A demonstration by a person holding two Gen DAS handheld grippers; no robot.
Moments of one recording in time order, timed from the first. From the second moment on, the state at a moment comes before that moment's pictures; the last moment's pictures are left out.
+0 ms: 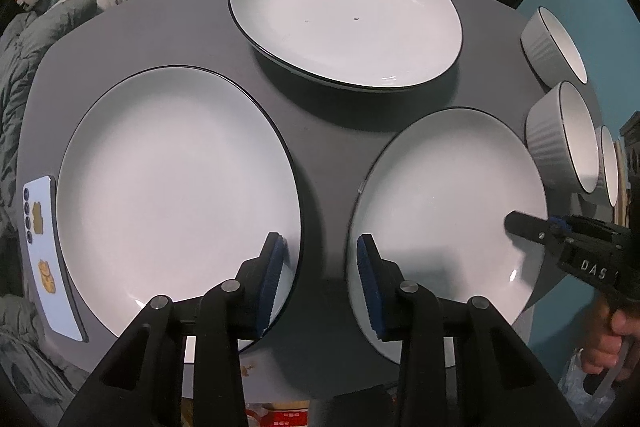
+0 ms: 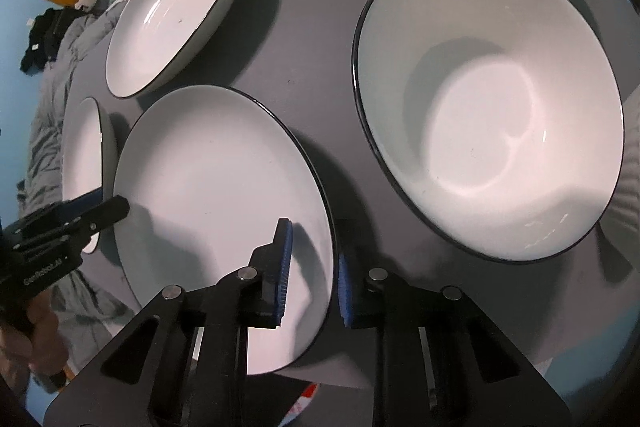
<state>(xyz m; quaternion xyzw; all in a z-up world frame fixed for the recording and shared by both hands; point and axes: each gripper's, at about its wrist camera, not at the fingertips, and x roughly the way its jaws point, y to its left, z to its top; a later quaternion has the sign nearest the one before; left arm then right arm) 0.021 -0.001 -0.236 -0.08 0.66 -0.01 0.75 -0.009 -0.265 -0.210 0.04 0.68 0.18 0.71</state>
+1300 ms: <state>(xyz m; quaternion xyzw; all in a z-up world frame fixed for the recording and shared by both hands) 0.002 -0.008 -0.251 -0.15 0.68 -0.02 0.72 -0.012 -0.242 -0.209 0.04 0.69 0.21 0.70</state>
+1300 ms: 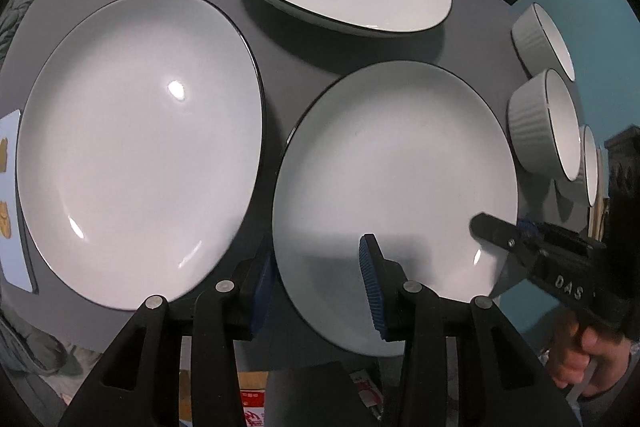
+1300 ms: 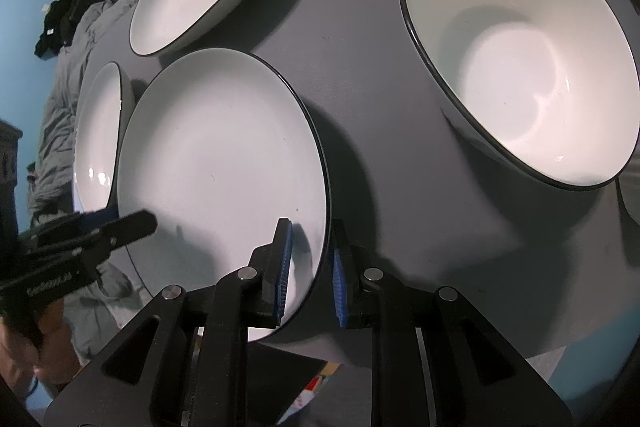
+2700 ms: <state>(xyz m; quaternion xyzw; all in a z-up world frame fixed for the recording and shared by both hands) -0.008 -0.008 -0.250 -0.15 0.70 -0.05 0.70 -0.012 -0.241 -0.214 0.08 0.69 0.19 0.69</state>
